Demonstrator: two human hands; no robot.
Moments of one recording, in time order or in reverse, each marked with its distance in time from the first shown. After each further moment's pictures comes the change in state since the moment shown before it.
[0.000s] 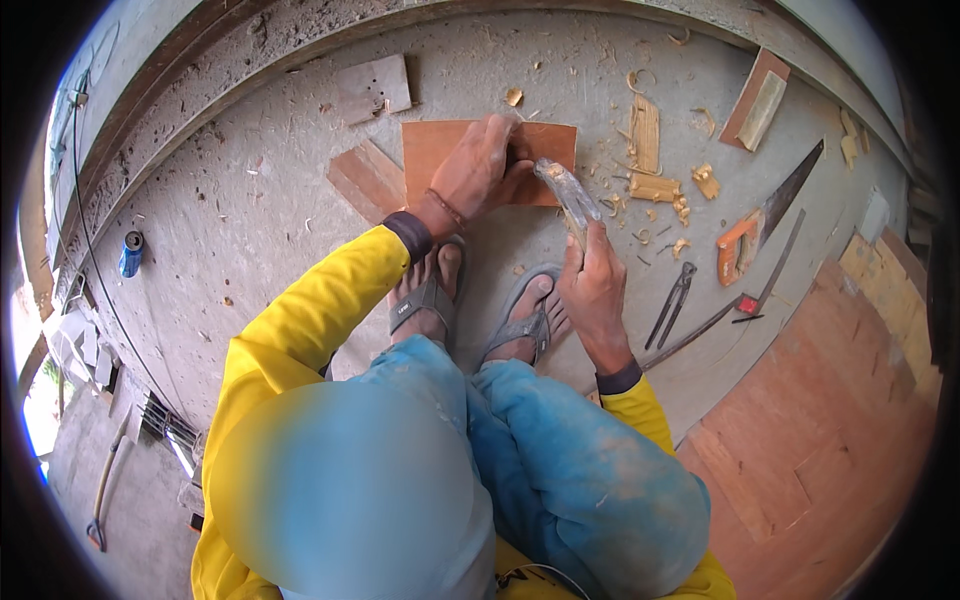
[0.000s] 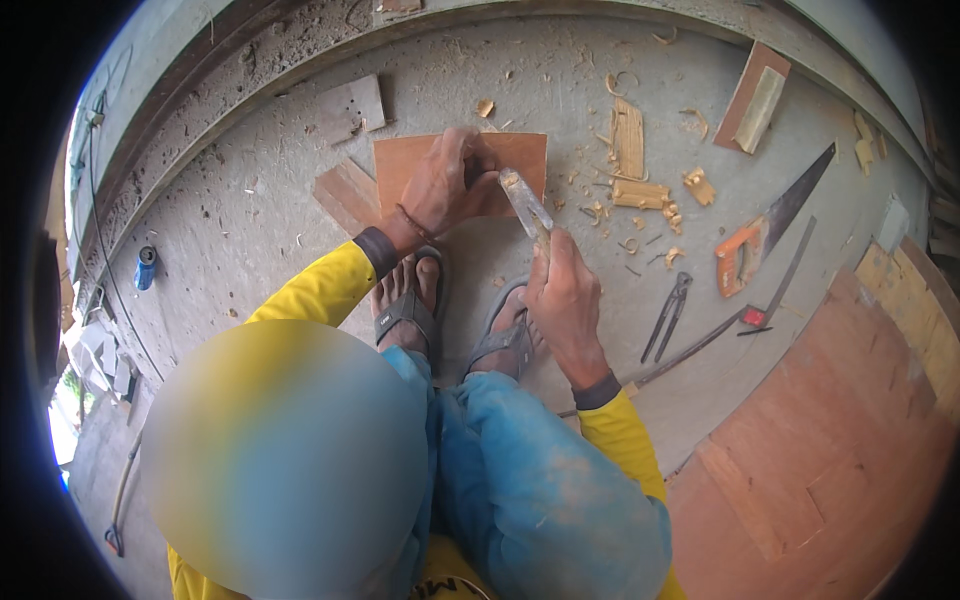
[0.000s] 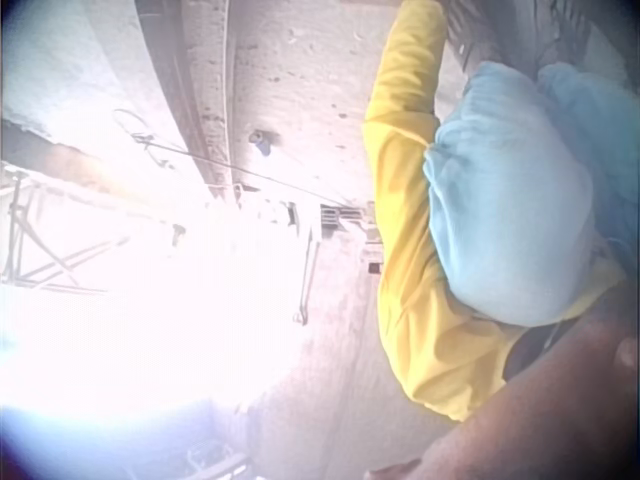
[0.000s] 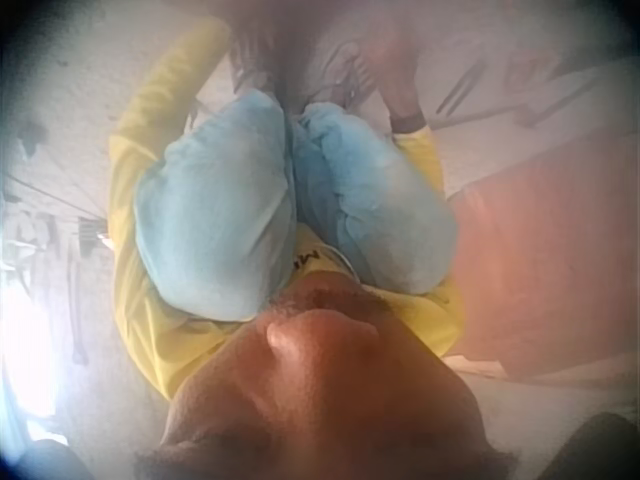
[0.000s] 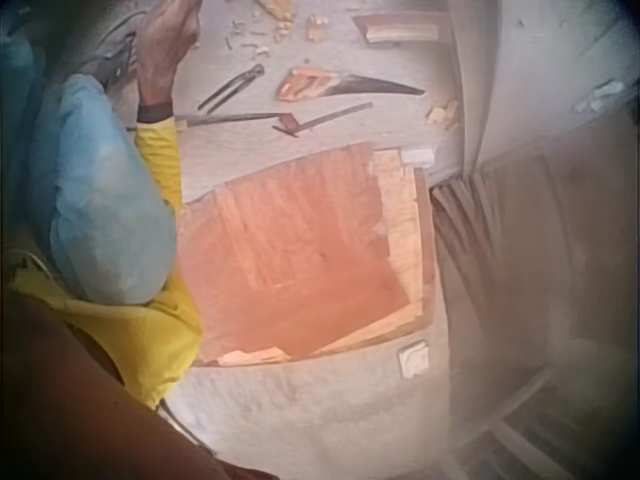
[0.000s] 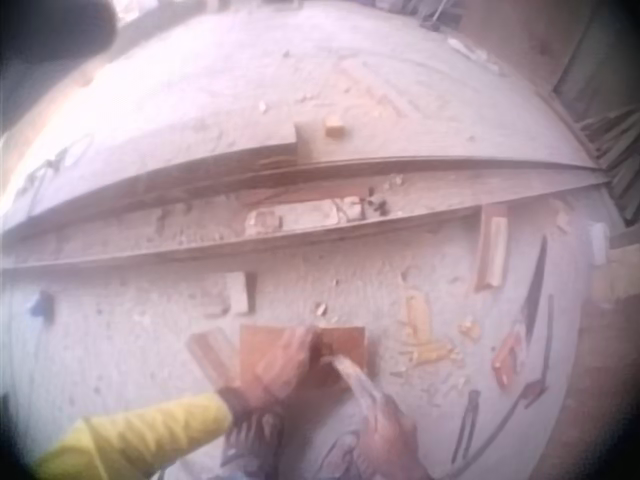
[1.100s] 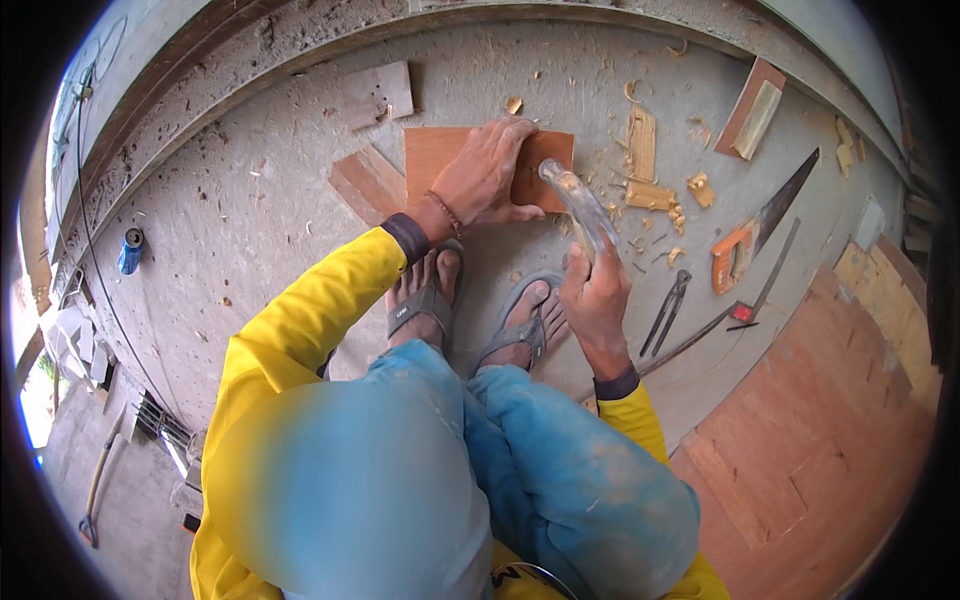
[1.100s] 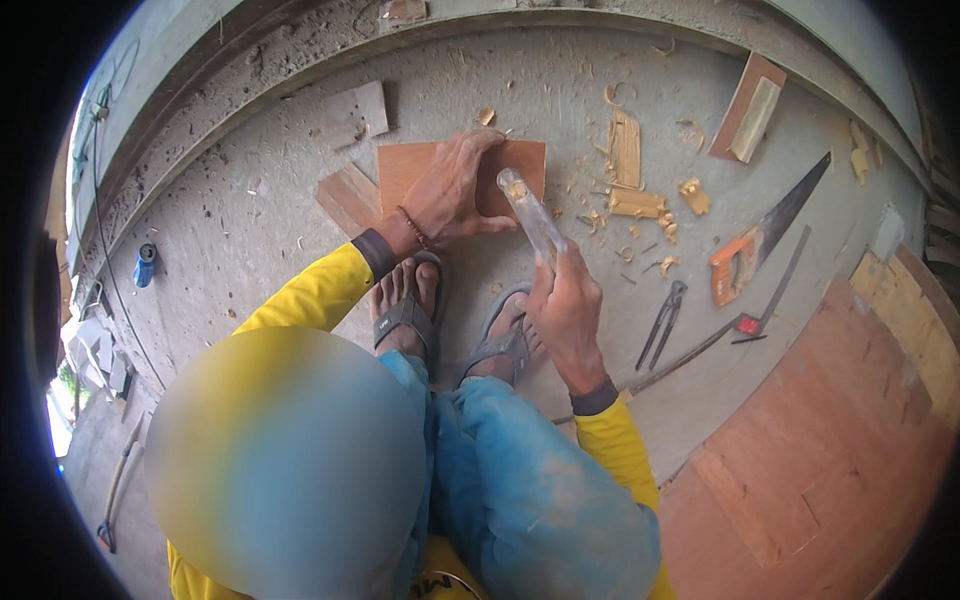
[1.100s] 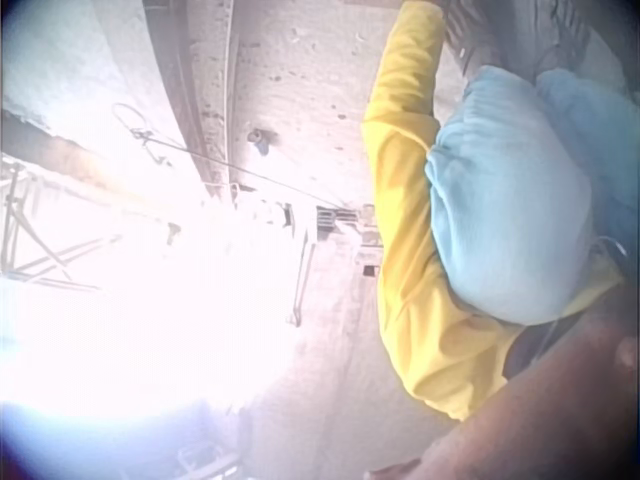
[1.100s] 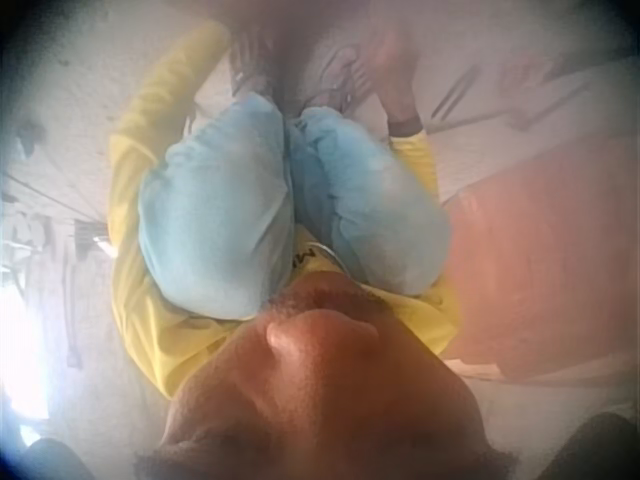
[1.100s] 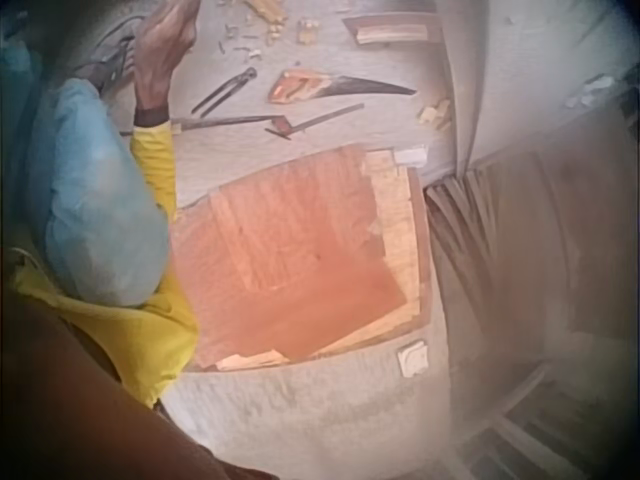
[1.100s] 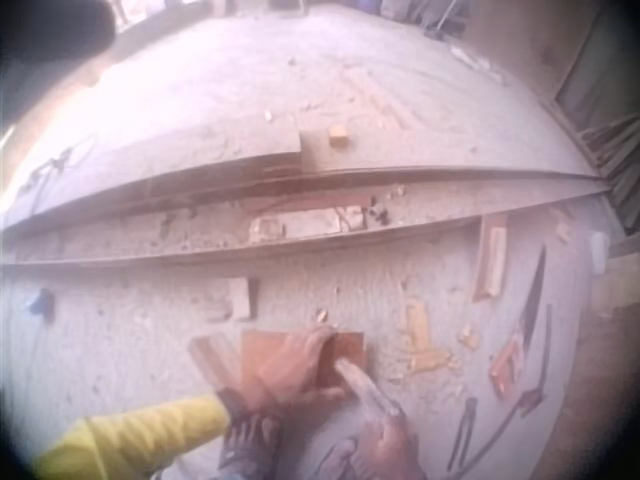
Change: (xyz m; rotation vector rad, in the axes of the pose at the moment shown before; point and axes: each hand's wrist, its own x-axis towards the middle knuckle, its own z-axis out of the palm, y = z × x) left_hand 0.008 0.005 -0.008 0.169 -0.129 0.110; right_hand 0.000 0.000 -0.007 0.073 0.082 -0.106
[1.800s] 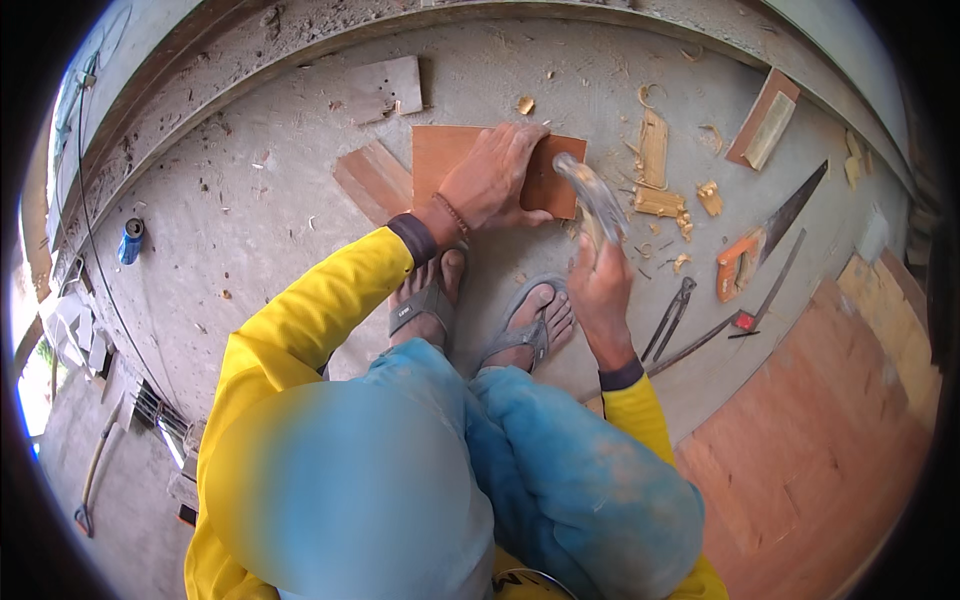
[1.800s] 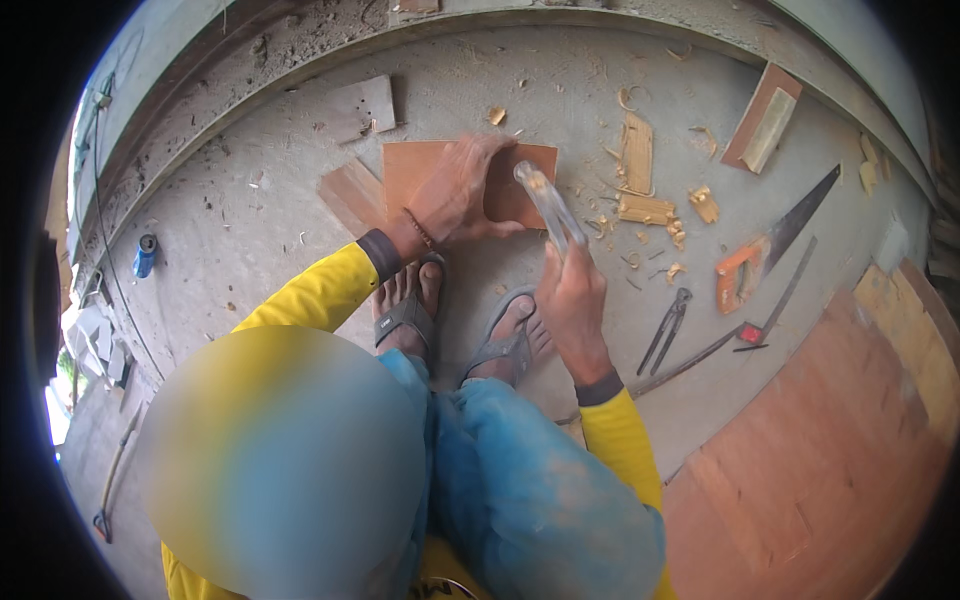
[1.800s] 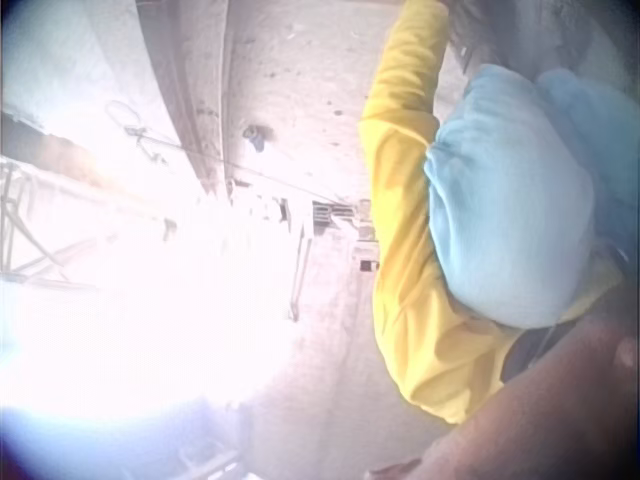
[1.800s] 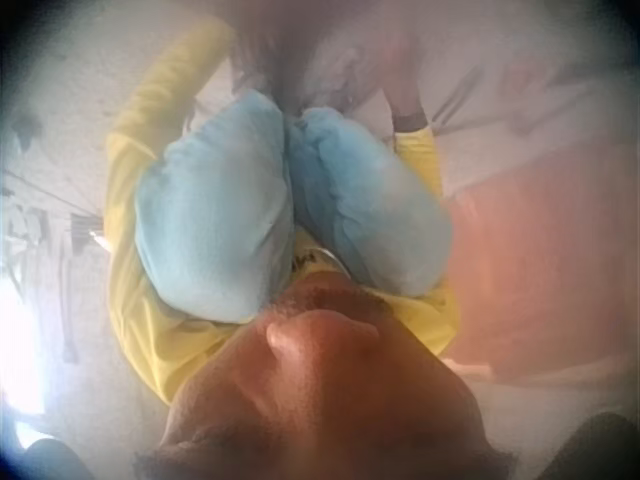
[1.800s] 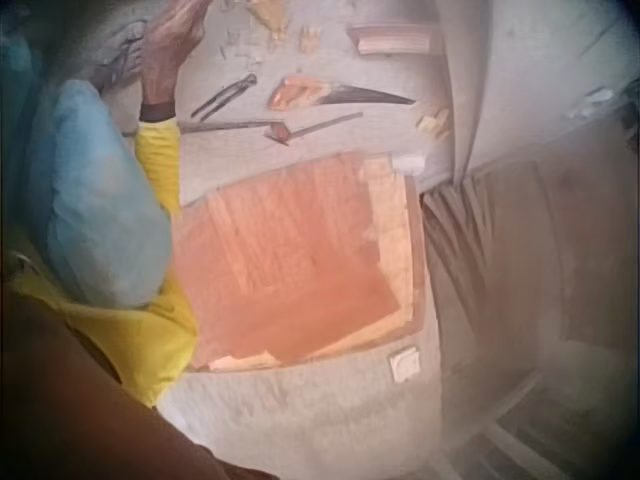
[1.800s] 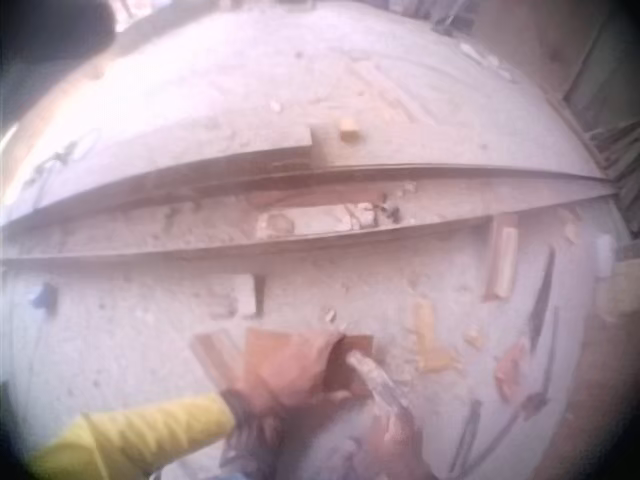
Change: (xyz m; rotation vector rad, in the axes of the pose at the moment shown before) left_hand -0.004 0.003 0.000 -0.001 -0.023 -0.062; right_hand 0.010 0.023 0.021 -0.086 0.011 -0.054
